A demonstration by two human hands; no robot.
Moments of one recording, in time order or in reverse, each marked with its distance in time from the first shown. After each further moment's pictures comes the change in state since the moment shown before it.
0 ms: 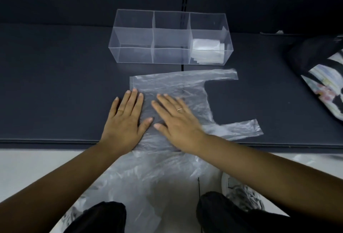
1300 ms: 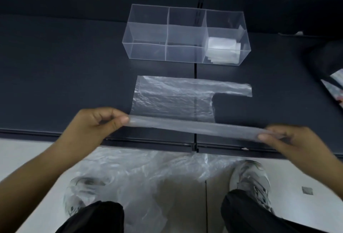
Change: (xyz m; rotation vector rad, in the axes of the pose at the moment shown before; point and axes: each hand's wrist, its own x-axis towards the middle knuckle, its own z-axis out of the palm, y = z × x) left_hand -0.049 -0.039 -0.081 -0.988 0.036 -0.209; right_hand -0.134 0.096 -0.081 0.538 0.104 0.369
